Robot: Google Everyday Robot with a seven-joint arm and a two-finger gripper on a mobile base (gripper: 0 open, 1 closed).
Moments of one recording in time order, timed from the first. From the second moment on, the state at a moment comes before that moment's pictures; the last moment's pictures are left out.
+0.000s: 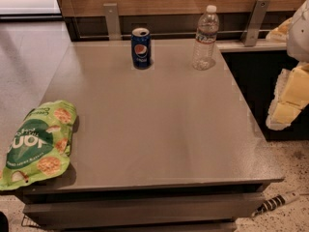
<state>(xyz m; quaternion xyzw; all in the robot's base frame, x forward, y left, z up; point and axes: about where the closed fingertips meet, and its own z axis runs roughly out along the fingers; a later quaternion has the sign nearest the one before) 0.438 -0.214 0.984 -0.60 0.78 -0.04 0.17</state>
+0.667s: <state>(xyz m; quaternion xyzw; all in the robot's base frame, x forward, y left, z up) 0.458 -0.213 0.982 -0.59 0.78 -0.04 0.20</state>
